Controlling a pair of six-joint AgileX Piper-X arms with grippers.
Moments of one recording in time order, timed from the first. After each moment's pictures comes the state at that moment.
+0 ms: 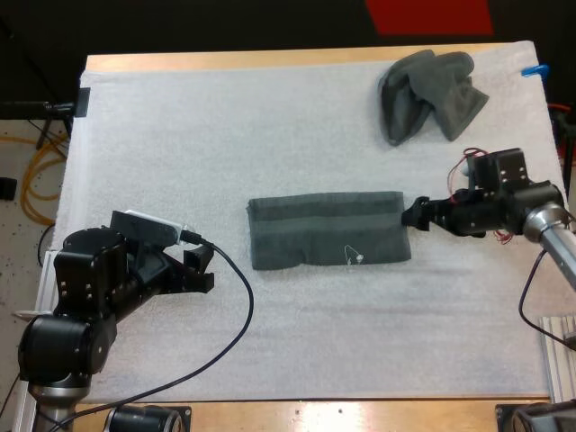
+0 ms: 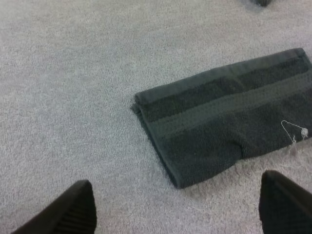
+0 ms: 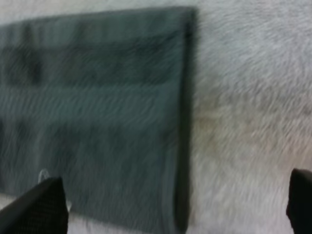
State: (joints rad) left arm -0.12 0.70 -0.86 0.99 0.27 -1.77; right arm 0.15 1.55 -0.92 0.66 -0.43 -1.62
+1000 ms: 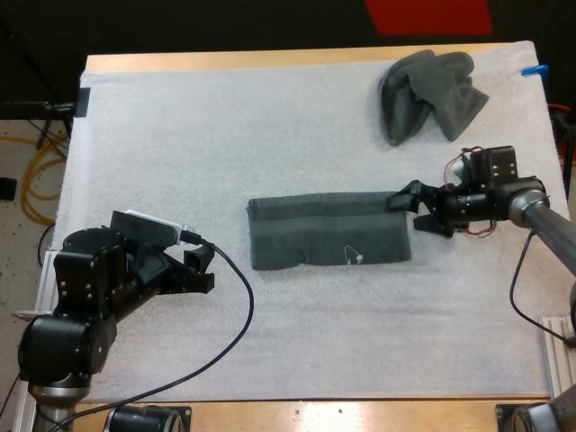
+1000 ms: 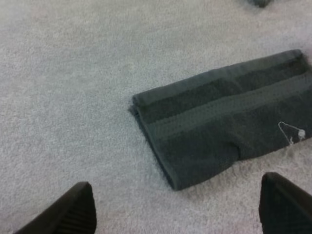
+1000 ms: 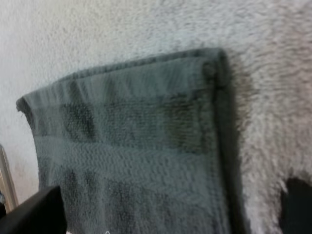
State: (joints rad) left arm -0.12 0.70 -0.86 0.99 0.28 -1.77; right arm 0.13 1.81 -0.96 0.43 -0.78 -1.41
